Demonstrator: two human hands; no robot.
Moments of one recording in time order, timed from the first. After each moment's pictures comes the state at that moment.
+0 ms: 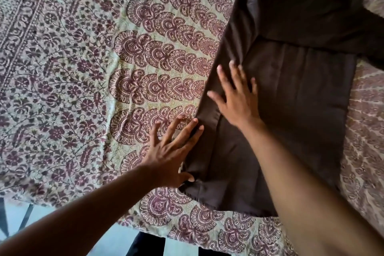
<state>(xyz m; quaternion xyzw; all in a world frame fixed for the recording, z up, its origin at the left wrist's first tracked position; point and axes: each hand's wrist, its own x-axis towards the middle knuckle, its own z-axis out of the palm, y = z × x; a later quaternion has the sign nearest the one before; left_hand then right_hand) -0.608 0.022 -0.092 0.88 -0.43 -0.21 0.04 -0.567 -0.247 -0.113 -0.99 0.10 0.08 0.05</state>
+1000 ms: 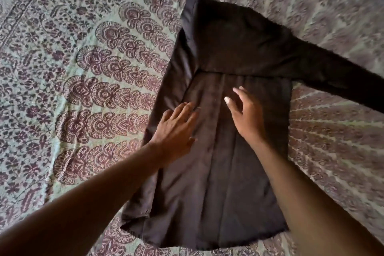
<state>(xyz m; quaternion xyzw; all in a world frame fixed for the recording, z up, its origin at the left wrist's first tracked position) -0.539 -0.188 -0.036 0.90 -0.42 -0.11 0.08 -0.591 -0.418 -0.052 -0.91 0.25 -0.07 0.31</state>
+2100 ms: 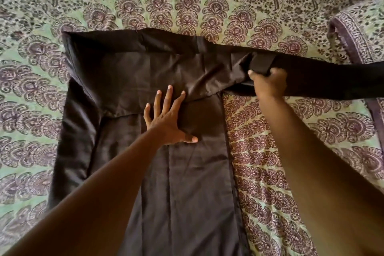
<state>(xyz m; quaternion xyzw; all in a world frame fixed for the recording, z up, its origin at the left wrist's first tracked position) -0.473 -0.458 -0.093 0.89 -0.34 -0.30 0.08 -0.572 -0.712 -0.049 -0.64 0.60 -0.23 0.42</state>
